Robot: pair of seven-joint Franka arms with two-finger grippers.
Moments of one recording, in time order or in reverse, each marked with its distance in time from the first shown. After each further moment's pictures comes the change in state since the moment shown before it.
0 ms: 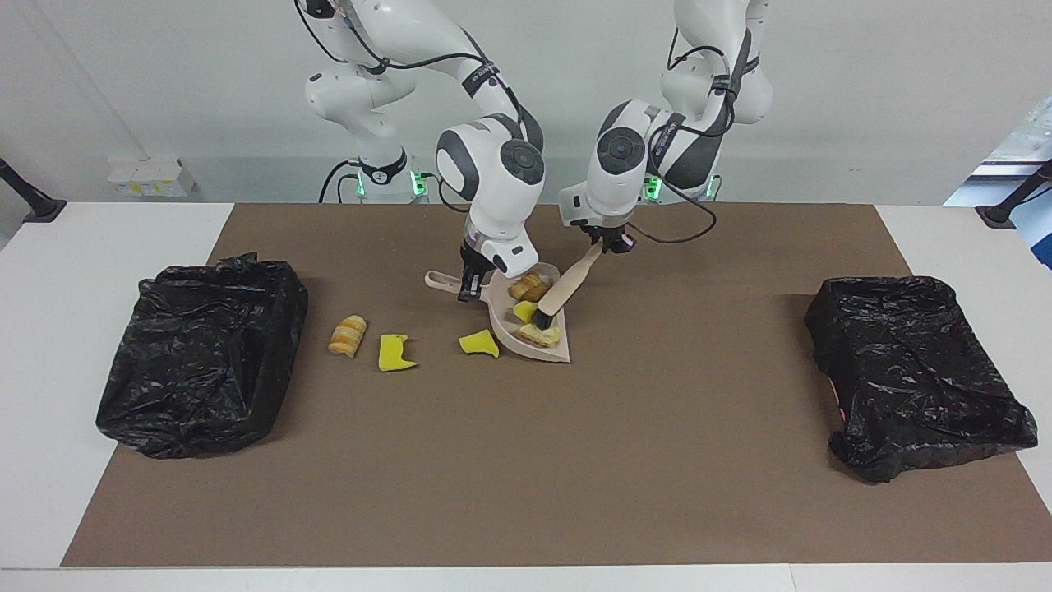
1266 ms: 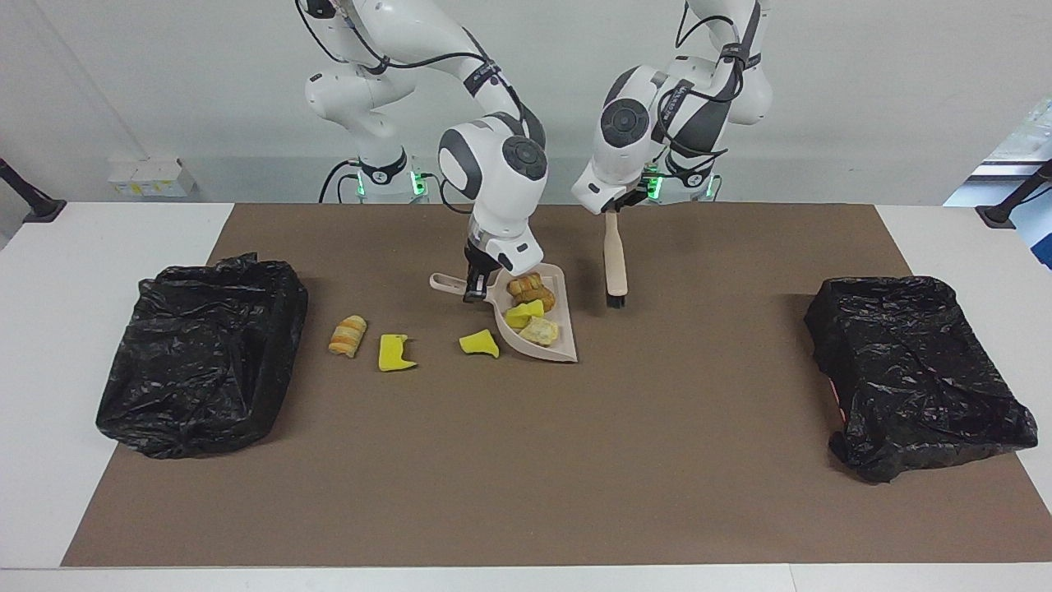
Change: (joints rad) left arm -0.039 -0.186 0.008 -0.136 -0.035 -0.162 -0.698; right arm 0.002 0.000 0.006 0.004 0.002 0.037 -0.018
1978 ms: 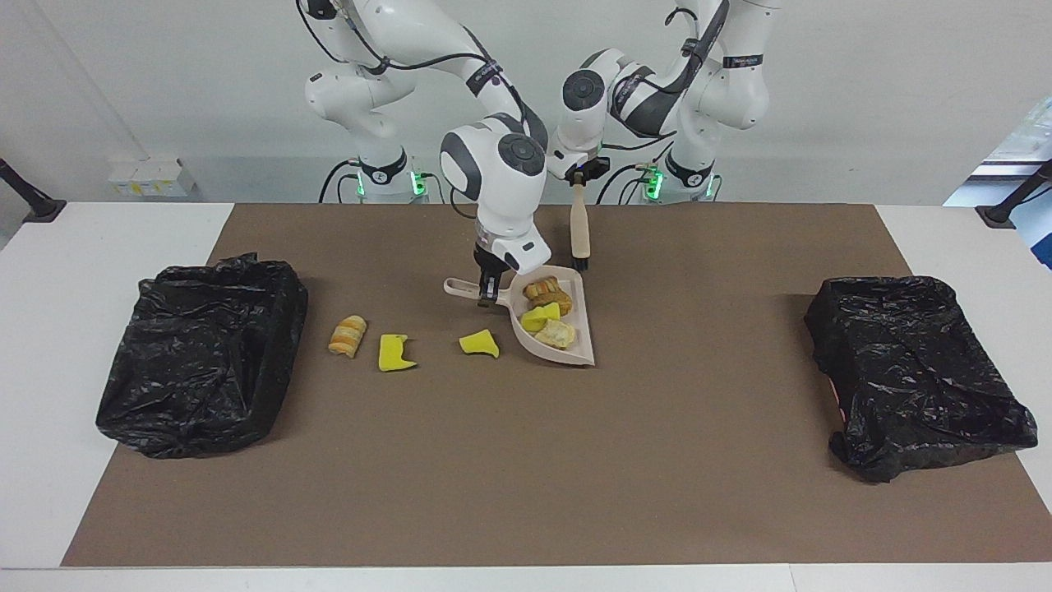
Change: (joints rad) left arm -0.237 -0.091 -0.009 -0.215 -0.149 0.216 -0.149; right arm -0.002 0.006 0.001 -0.003 0.085 0.090 0.001
